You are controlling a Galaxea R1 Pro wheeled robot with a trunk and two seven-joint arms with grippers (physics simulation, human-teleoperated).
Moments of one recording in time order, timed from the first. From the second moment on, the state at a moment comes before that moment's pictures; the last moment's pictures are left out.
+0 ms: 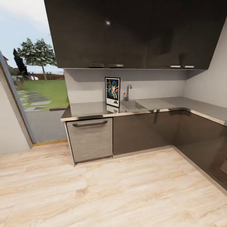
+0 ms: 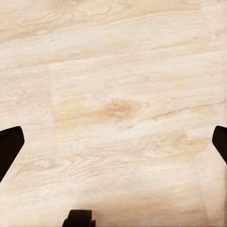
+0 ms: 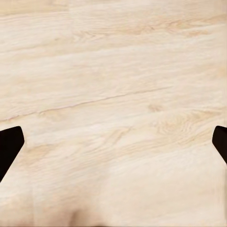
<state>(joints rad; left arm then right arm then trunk) 0.07 -0.06 0.04 -0.62 0.00 -0.17 0.00 -0.08 -0.05 0.00 -0.37 0.03 -0.30 0.00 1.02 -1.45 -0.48</state>
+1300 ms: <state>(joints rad) 0.07 0.01 0.27 -0.62 0.06 -0.17 -0.14 -0.36 0.05 0.16 -1.40 0.01 0.34 0.00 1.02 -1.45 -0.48</state>
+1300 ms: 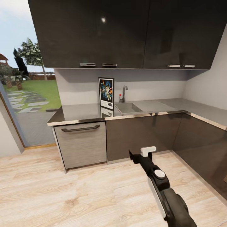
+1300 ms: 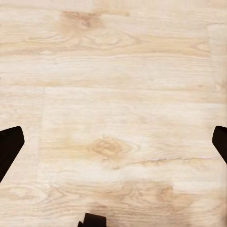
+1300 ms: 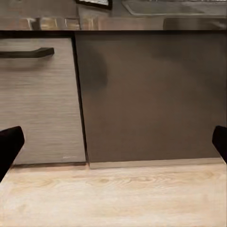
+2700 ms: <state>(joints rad) 0.07 0.01 0.29 -0.63 0.06 -0.17 -0.16 -0.52 0.08 0.18 -1.47 -0.21 0.55 0.00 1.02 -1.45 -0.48</state>
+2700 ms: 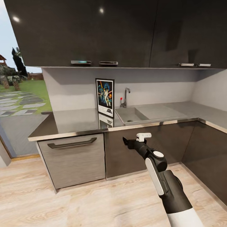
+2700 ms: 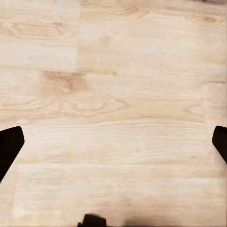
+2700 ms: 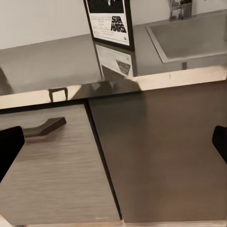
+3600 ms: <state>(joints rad) 0.07 0.01 0.29 -0.63 0.06 -0.17 -0.16 -0.52 0.08 0.18 -1.47 -0.21 0.56 0.00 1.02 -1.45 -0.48</state>
